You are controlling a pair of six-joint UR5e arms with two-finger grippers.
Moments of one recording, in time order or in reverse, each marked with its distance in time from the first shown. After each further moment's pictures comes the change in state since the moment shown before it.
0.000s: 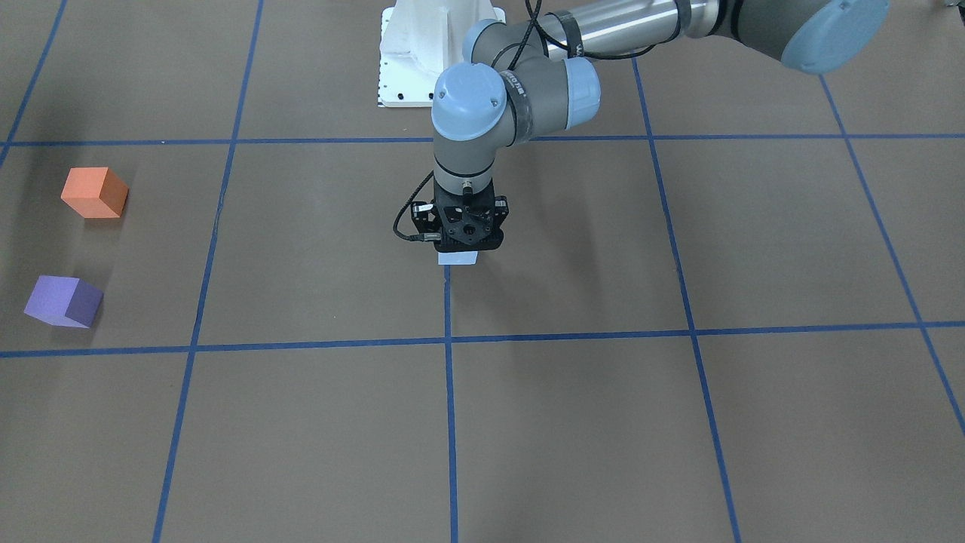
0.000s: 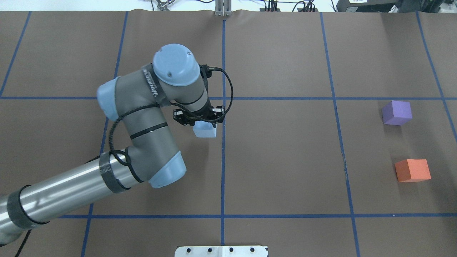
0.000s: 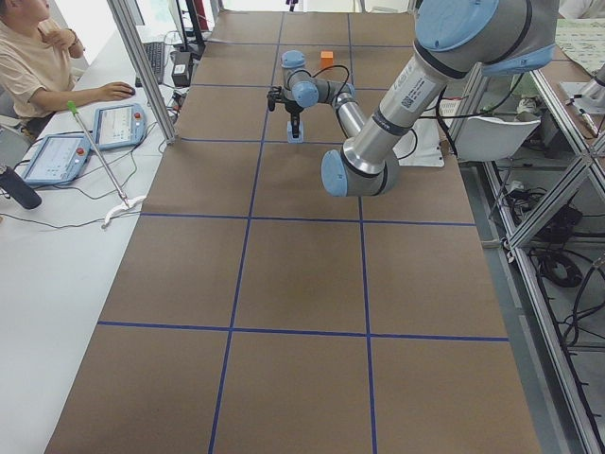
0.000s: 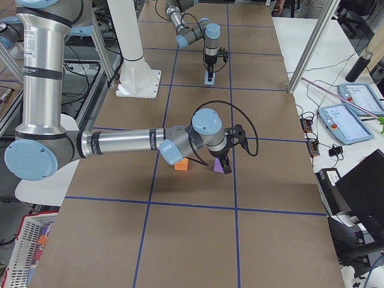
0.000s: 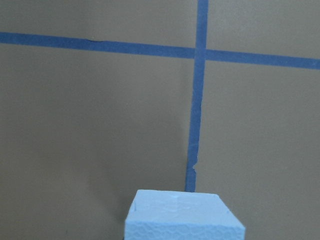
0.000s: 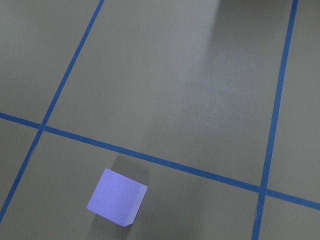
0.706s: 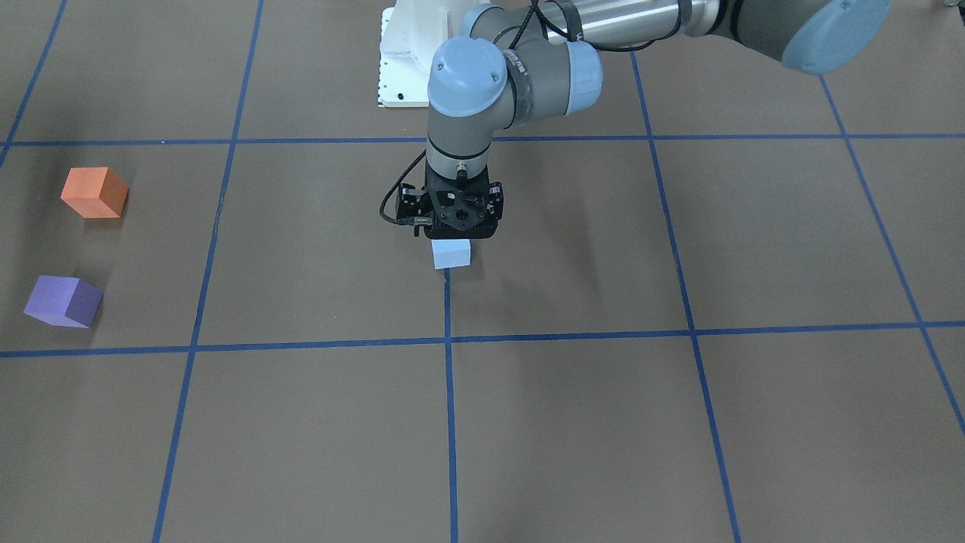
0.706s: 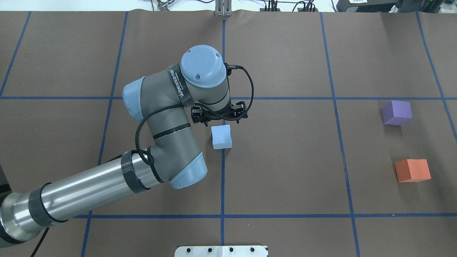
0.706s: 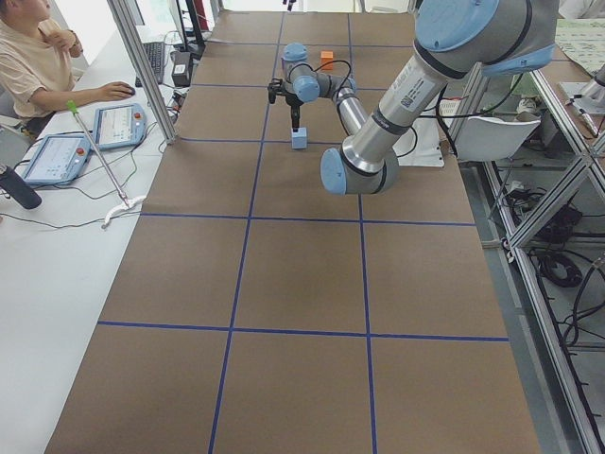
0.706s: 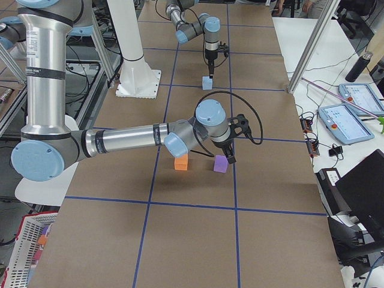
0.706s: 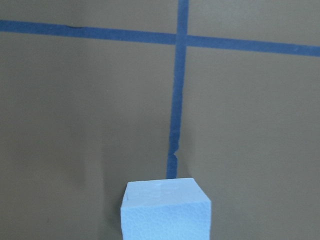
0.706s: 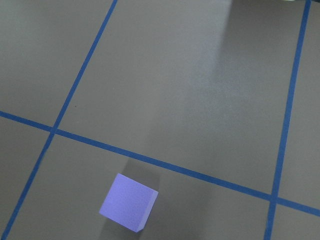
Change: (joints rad) left arm -0.051 0.010 -0.115 0.028 -0.001 0.008; right arm -0.019 0.062 0.030 0.000 0.059 0.012
